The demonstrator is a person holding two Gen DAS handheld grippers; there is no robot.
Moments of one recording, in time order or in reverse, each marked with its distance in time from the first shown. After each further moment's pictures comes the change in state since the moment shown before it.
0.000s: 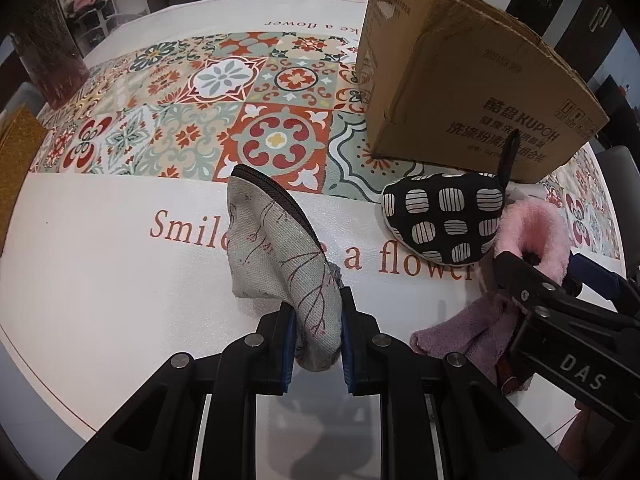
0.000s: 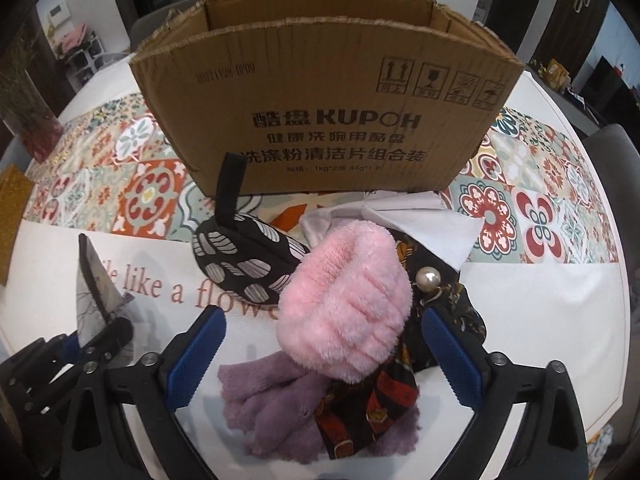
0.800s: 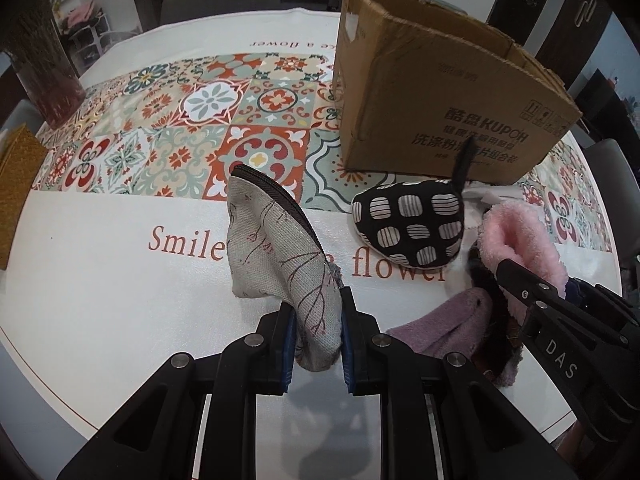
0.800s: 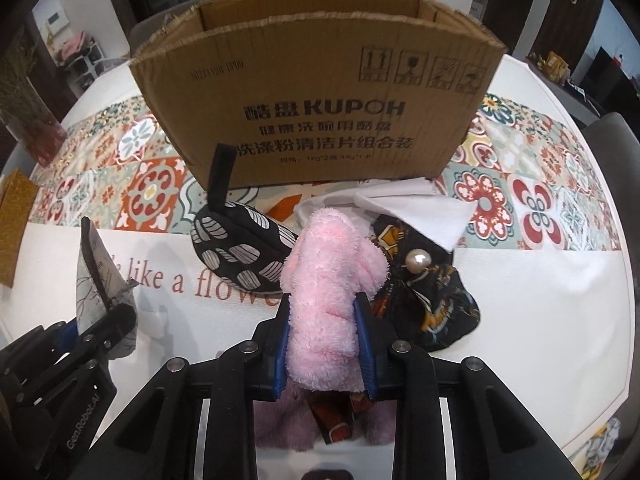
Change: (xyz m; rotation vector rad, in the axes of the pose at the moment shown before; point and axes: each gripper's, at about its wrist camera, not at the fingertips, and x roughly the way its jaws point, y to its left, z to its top) left arm -0.029 -0.016 -0.005 0.042 -0.066 -0.008; right arm -0.006 -0.012 -0.010 0.025 0.002 0.025
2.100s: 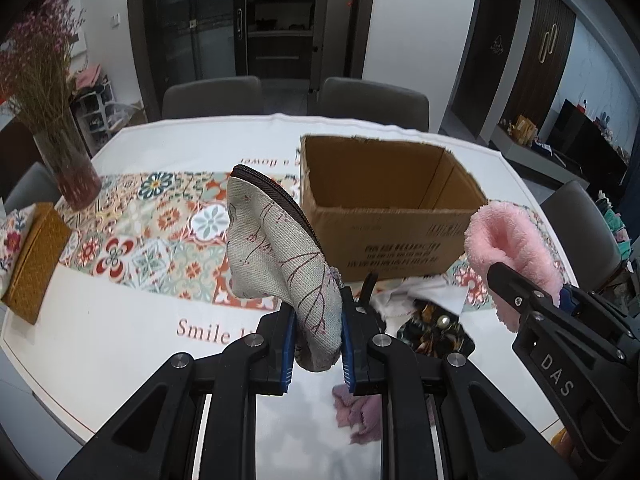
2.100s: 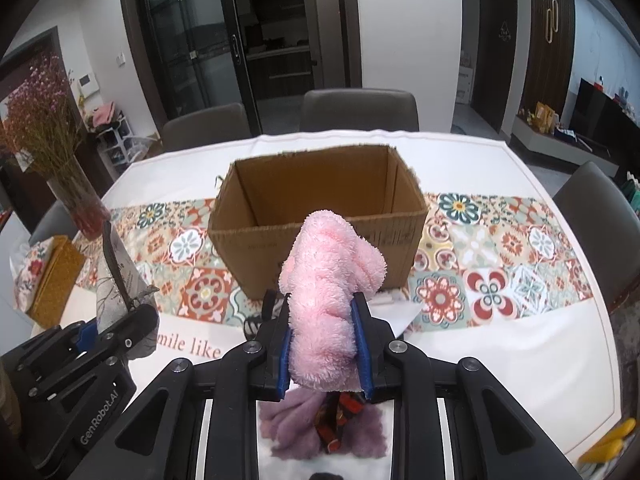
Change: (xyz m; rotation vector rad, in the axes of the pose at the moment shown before) left arm -0.120 -0.037 0.038 0.045 -0.282 -0.022; right arm -0.132 -0.018 0.018 0.027 -0.330 0.062
